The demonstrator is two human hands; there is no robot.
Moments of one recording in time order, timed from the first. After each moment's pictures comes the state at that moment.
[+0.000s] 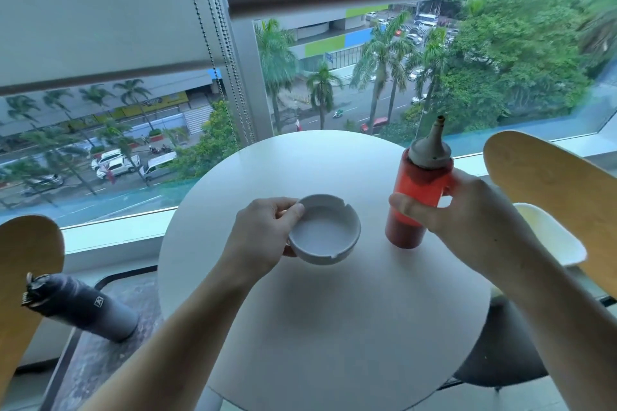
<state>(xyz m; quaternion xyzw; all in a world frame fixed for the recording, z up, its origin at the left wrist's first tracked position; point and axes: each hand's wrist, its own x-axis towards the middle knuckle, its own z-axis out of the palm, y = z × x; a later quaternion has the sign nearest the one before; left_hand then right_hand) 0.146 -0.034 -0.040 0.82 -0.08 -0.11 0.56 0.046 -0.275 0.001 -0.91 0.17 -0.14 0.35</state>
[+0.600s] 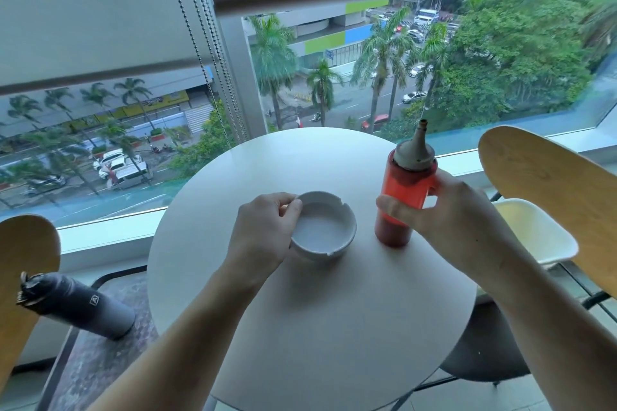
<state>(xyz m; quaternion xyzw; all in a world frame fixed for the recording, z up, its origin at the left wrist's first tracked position) 0.147 -0.055 -0.050 0.90 -0.11 0.00 0.43 0.044 -0.281 -0.008 -0.92 0.17 -0.14 0.33</state>
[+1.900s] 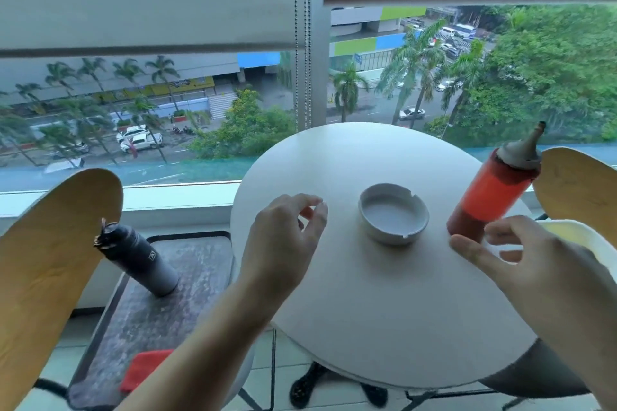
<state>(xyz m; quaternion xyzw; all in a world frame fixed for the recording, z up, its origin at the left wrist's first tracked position) 0.104 0.049 -0.047 0.90 -0.11 0.11 0.40 -0.009 -0.206 -0.001 -0.95 0.20 -0.11 0.21</state>
